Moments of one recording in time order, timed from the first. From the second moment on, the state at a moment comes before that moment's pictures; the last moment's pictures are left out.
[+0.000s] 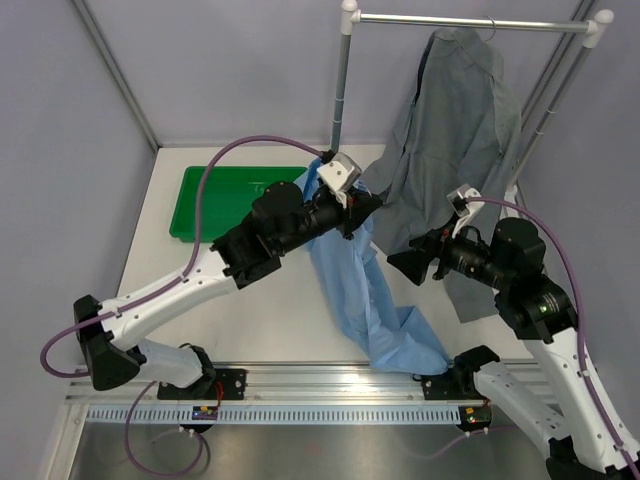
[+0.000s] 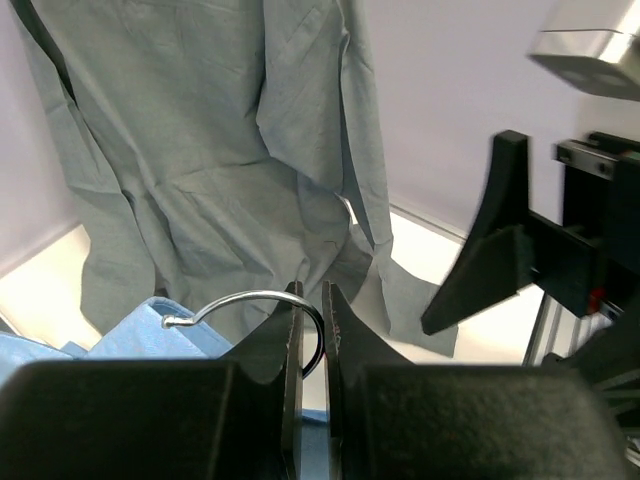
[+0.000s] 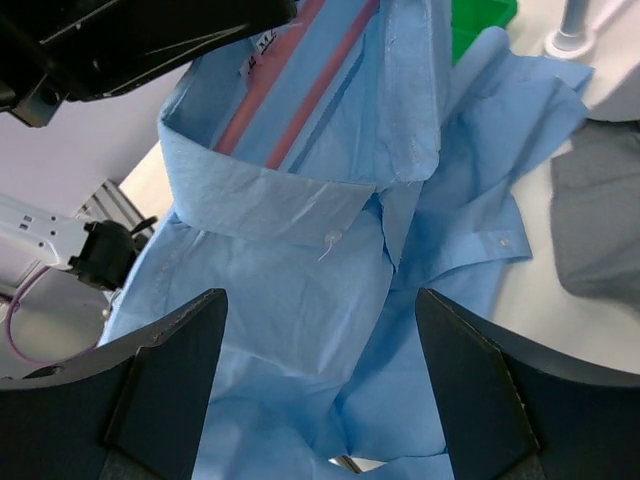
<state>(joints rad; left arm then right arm) -1.00 1.35 1.34 0.02 0.03 -0.09 0.38 0.69 1.01 -0.59 -0.49 0.28</state>
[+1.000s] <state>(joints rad) -0.99 1.26 1.28 0.00 0.14 -0.08 0.42 1.03 1.01 -0.20 -1.02 0.14</state>
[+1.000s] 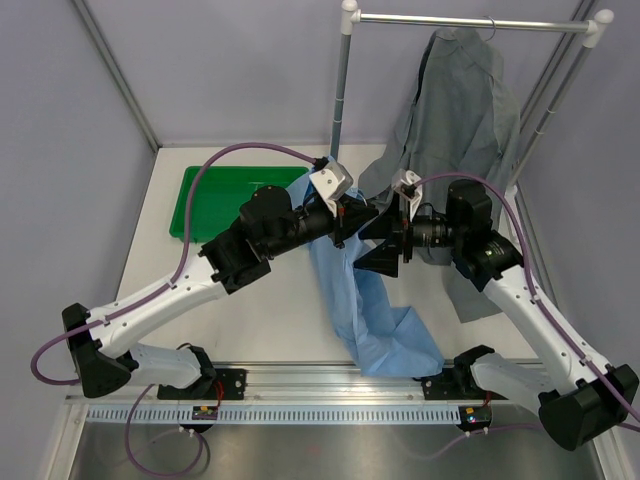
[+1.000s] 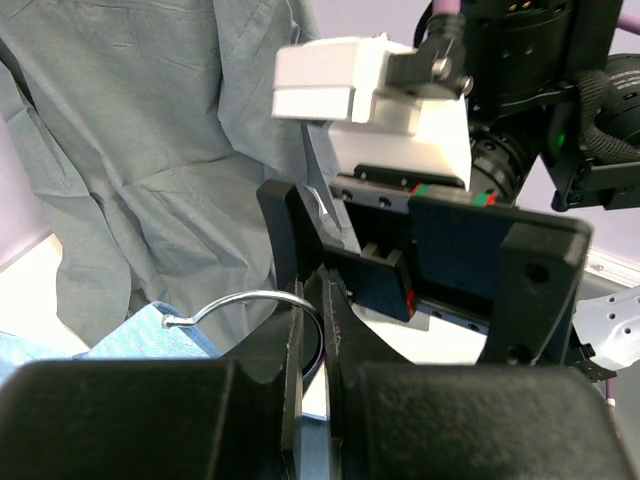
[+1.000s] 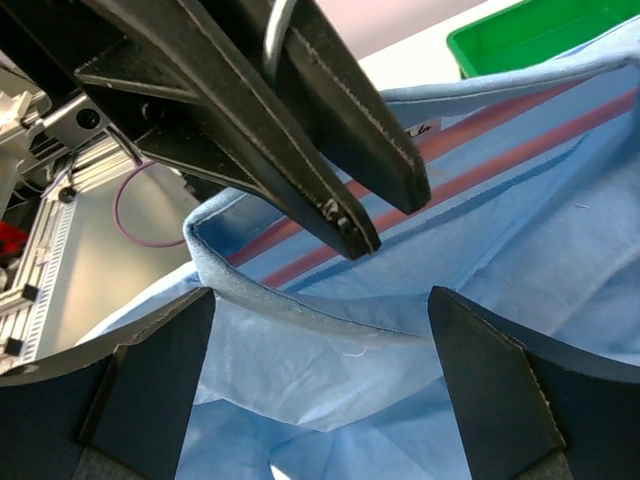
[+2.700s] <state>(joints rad) -0.97 1.48 1.44 0.03 -0.54 -0.05 0.43 0.83 1.16 -0.60 -0.76 0.04</state>
